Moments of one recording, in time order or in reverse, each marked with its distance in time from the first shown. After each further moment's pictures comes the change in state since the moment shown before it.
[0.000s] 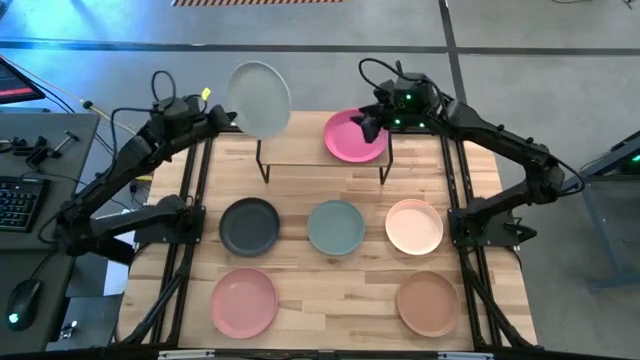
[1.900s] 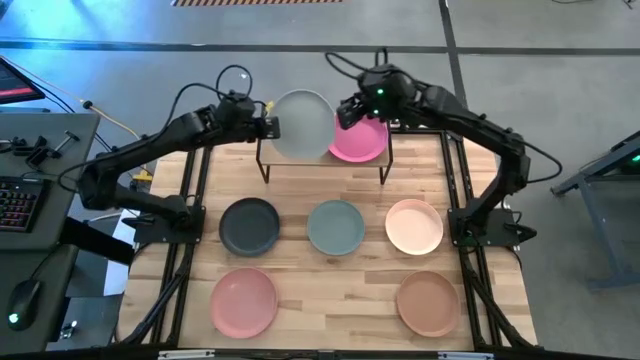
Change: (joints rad) left arm -0.270 0.463 0.299 -0.217 -0.189 0.092; right arm 0.147 0.278 0.510 -0.379 0.427 0.139
